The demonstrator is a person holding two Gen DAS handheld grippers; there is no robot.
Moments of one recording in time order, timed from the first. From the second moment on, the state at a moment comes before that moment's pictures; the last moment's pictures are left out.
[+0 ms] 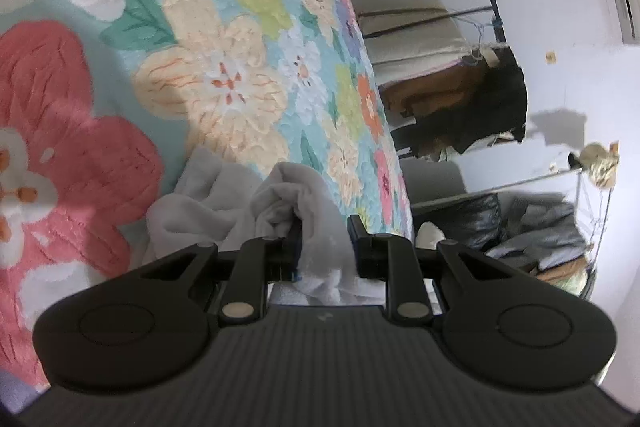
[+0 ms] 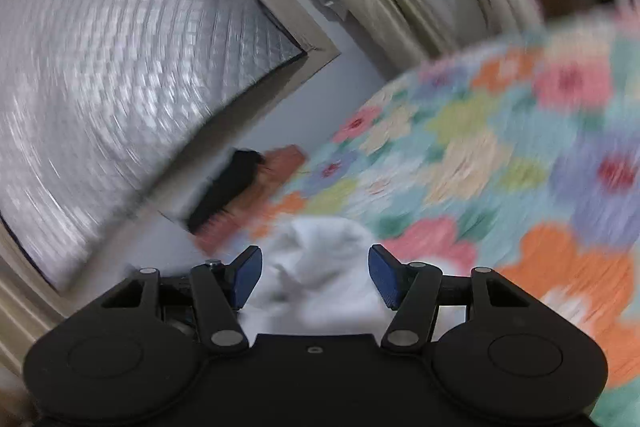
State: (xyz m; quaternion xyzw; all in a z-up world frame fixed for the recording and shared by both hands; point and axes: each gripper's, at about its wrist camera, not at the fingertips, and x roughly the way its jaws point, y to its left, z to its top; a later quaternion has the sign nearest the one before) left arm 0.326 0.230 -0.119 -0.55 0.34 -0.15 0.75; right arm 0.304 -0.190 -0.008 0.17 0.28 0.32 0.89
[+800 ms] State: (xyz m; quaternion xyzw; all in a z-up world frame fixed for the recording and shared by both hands) left arm 0.298 0.138 -0.036 -0.13 0.31 -0.11 0.94; right arm 0.369 -0.207 -0.107 0.38 0.48 0.32 0.72
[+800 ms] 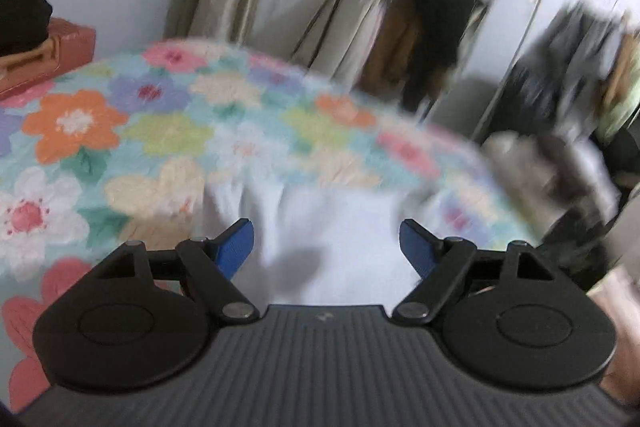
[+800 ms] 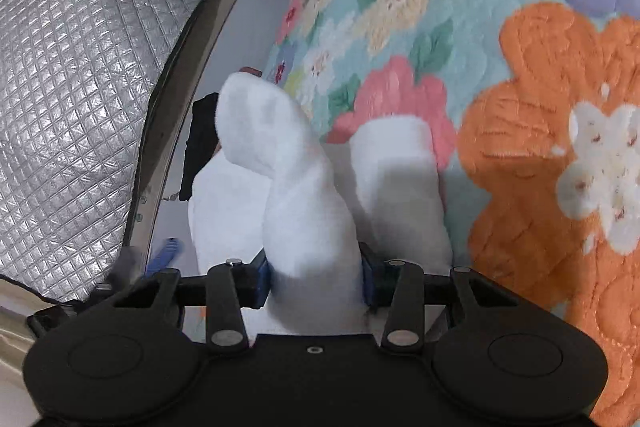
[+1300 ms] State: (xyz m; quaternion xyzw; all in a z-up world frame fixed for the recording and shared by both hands) left arm 0.321 0.141 -0.066 -0.18 0.37 -0.07 0.91; right arm 0.300 -0.147 -0.022 -0.02 0.21 0.26 0.94
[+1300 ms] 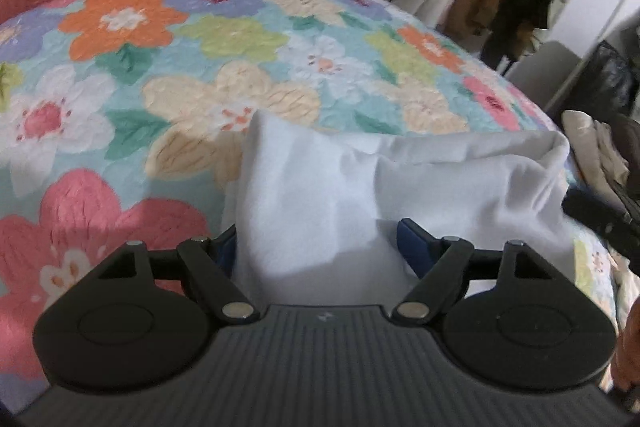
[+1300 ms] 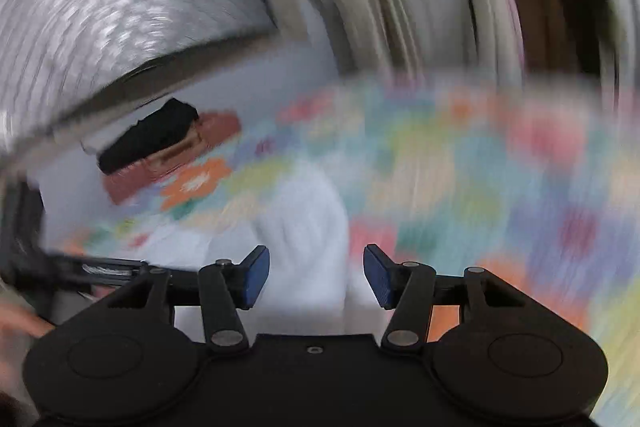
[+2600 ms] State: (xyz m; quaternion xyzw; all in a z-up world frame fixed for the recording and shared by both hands) left arm 0.355 0.146 -0.081 -0.18 0.39 -0.06 0.90; right arm 0.420 -0.169 -0.087 0.18 0.40 0.23 0.87
